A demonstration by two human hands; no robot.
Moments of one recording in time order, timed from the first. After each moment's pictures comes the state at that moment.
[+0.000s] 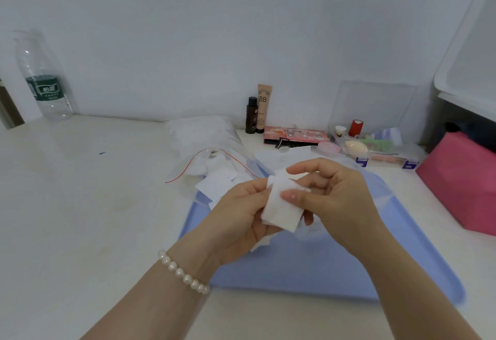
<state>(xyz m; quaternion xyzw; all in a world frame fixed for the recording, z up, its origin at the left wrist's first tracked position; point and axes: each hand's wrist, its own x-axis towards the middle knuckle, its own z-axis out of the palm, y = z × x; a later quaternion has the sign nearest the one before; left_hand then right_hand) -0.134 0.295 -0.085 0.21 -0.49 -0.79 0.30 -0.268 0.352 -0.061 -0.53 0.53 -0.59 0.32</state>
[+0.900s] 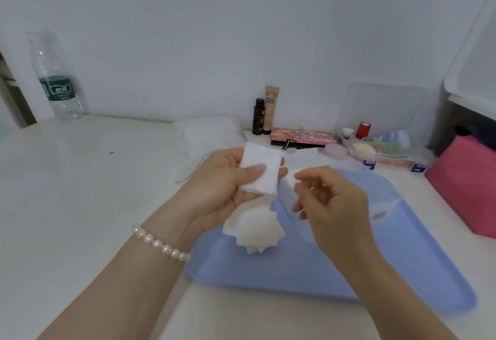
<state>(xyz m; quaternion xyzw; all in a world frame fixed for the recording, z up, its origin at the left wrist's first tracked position) -0.107 0.269 -0.056 0.23 -0.50 -0.75 0.37 -0.252 0.348 -0.081 -0.54 0.62 -0.56 0.09</state>
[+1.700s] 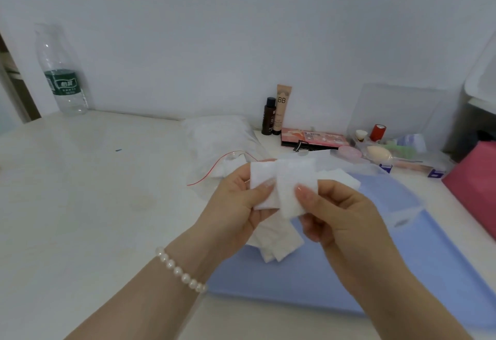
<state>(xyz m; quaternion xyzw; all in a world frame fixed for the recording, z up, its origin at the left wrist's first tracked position) -0.109 0.269 -0.089 0.24 -0.44 -0.75 0.43 -0.224 0.351 -0.067 -0.38 0.49 -0.65 0.44</state>
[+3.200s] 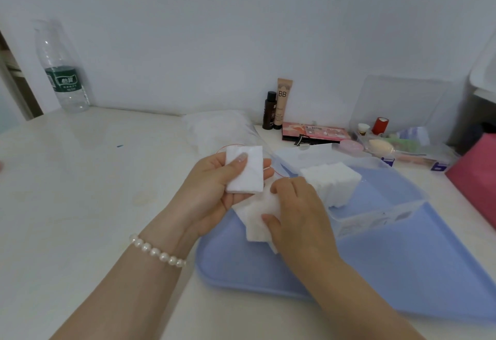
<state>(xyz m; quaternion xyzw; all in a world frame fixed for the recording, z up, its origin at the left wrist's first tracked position) -0.085 0.255 -0.073 0.28 -0.42 -0.75 0.43 -0.210 0.316 -0.114 -0.65 0.70 -0.28 -0.05</state>
